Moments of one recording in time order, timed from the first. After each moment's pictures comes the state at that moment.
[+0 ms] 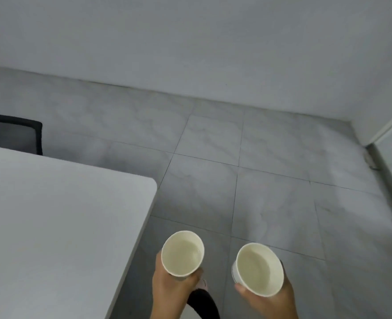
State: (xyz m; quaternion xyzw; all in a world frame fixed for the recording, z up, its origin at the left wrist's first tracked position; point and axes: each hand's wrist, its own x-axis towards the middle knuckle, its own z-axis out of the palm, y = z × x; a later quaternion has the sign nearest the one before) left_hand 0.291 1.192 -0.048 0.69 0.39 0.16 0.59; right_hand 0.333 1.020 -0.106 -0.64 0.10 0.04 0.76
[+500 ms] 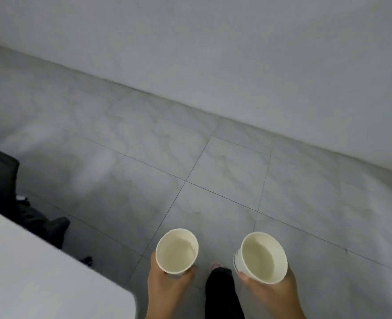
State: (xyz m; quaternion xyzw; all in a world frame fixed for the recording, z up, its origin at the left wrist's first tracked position) left_hand 0.581 1.314 -0.046 0.62 0.44 0.20 0.62; right_hand 0.669 1.163 -0.019 -0.77 -0.03 0.08 0.63
